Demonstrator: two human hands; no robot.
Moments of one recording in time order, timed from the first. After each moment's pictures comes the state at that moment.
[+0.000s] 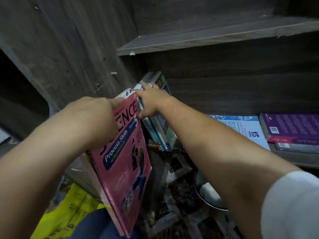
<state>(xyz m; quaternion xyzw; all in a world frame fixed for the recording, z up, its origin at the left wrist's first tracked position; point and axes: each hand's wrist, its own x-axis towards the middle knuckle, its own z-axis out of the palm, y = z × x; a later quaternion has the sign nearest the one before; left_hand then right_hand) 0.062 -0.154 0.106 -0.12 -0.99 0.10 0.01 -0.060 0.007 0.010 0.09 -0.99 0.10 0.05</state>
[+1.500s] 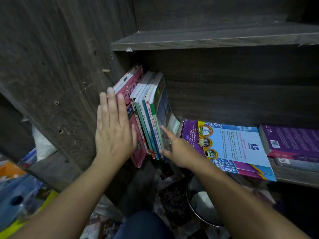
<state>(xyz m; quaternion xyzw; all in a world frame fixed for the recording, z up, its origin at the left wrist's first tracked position) -0.022 -0.138 -0.049 -0.21 -0.89 -0.01 0.41 0.013 0.049 -0.114 -0.01 -0.93 0.37 -0.01</state>
